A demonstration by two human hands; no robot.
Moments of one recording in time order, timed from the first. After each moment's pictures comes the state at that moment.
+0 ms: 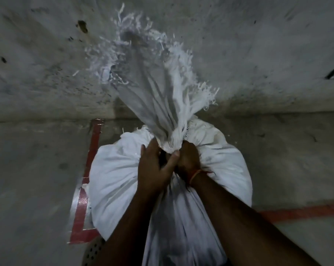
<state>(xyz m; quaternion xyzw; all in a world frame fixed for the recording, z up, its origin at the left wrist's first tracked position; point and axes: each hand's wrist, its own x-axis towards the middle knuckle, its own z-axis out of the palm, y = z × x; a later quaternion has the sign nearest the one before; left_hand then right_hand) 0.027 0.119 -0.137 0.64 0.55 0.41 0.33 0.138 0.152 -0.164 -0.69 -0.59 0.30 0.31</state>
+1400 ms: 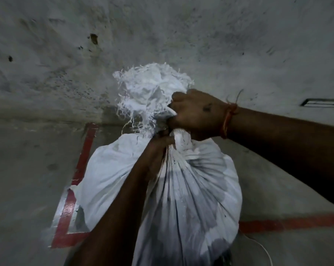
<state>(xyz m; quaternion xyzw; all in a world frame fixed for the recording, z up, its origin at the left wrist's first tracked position) 0.040 0.149 -0.077 0.41 0.39 0.45 0.69 0.179 0.181 0.047 -0.26 -0.93 -0.25 -0.11</state>
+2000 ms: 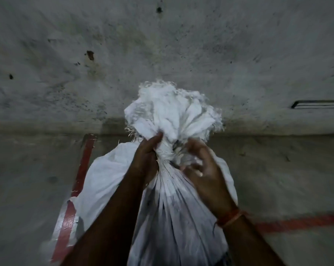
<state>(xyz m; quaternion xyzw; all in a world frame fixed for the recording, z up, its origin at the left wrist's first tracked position) 0.039 0.148 -0.072 0.24 0.28 0.50 0.79 0.181 0.054 -0.049 -0.55 -0.57 0.35 0.49</state>
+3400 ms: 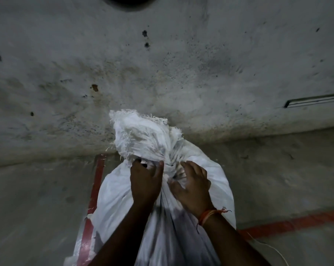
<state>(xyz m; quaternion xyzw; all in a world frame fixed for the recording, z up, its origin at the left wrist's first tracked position) 0.029 0.098 -0.070 0.56 0.68 0.40 0.26 0.170 0.043 -0.071 -0.71 -0.60 0.18 0.32</state>
